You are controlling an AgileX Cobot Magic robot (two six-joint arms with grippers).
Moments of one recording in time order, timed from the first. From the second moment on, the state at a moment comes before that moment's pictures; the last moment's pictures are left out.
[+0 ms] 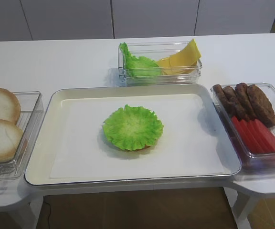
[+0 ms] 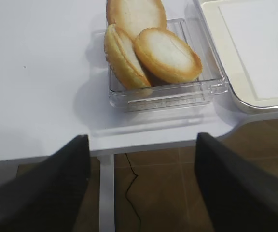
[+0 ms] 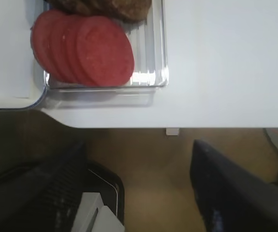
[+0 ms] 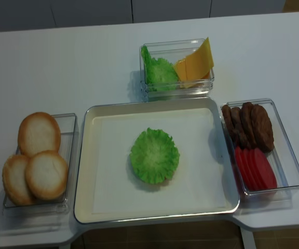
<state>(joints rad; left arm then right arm) 0.07 -0.02 -0.49 0.00 1.18 0.07 0.21 0.78 -0.87 -0.07 1.25 0.12</state>
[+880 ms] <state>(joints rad) 0.07 -0.02 -0.49 0.00 1.18 0.07 0.21 -0.02 -0.52 0.02 1.23 0.03</state>
